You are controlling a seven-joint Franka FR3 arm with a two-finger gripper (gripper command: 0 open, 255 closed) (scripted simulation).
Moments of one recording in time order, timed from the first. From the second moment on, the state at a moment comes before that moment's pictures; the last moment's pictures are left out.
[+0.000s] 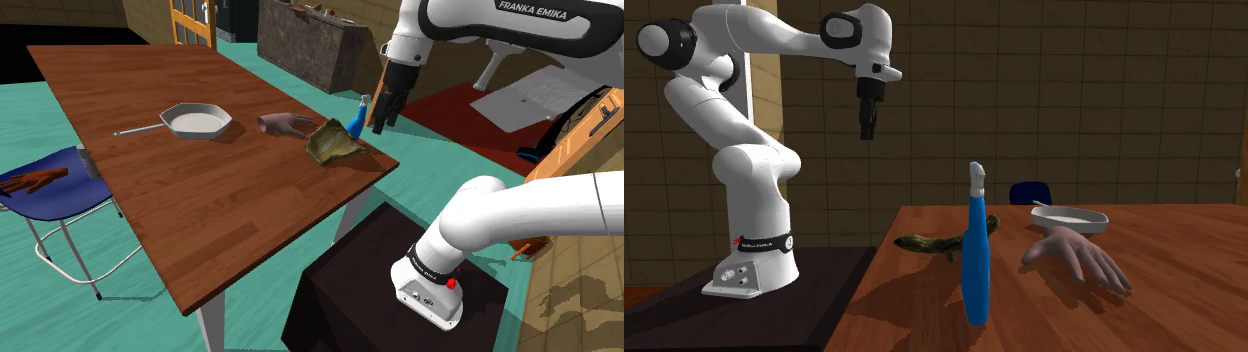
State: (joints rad) arm -0.01 -0.77 0.01 -2.40 0.06 1.51 -0.11
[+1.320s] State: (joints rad) arm 0.04 -0.43 -0.33 -2.37 -0.39 1.84 -1.00
